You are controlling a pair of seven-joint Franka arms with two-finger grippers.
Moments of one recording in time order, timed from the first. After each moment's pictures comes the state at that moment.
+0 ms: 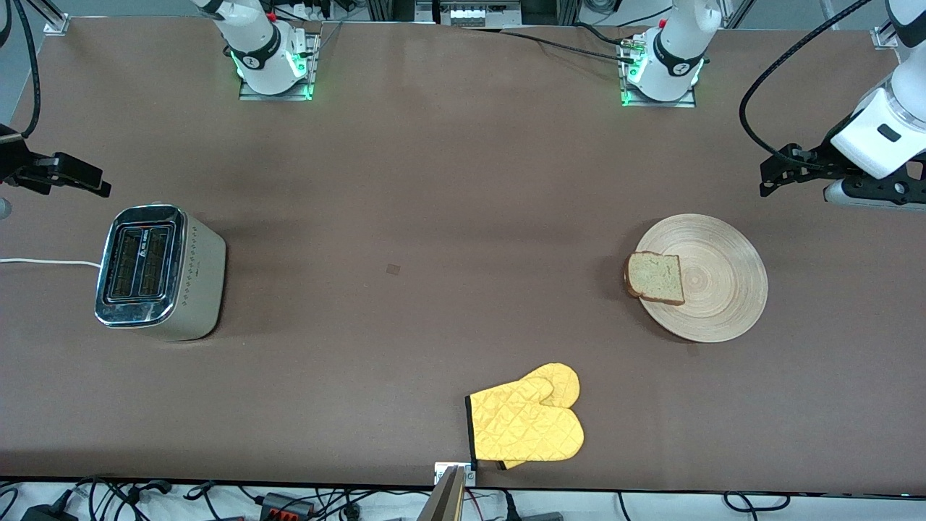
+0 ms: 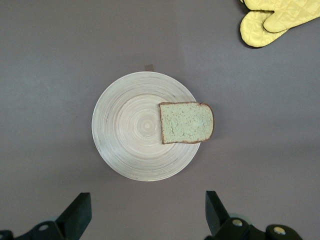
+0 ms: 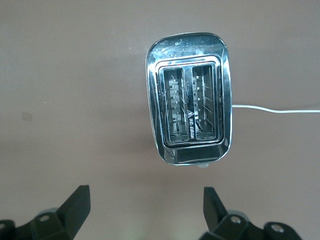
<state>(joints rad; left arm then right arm) -0.03 -0.03 -0.02 -1.71 0.00 1.69 0.03 -0.08 0.08 -0.01 -1.56 0.02 1.56 -0.04</state>
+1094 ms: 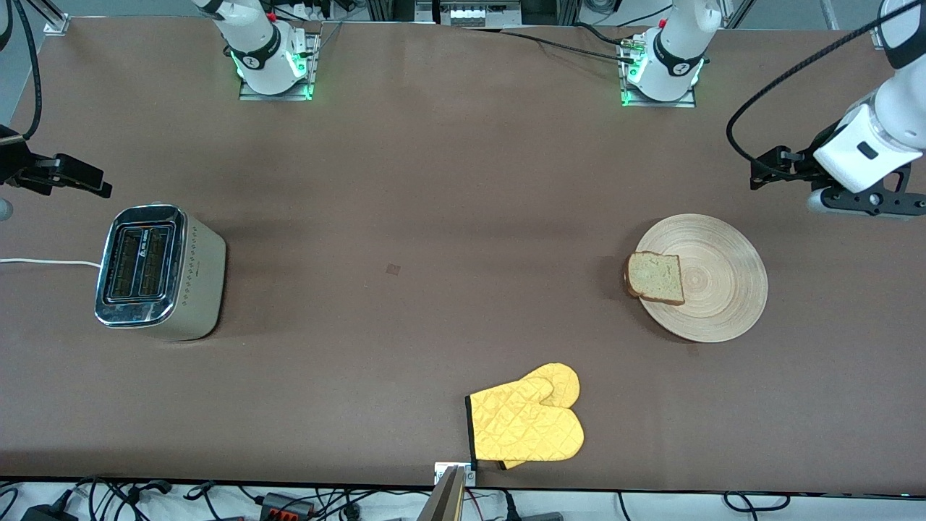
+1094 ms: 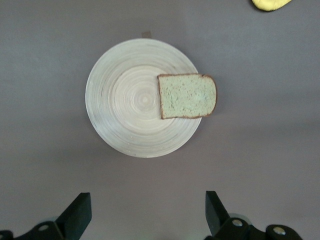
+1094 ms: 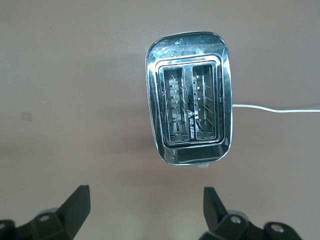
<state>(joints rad) -0.03 0.03 -0.01 -1.69 0.00 1.57 0.03 -0.08 0.09 -0.01 -1.56 0.02 1.56 -0.04</state>
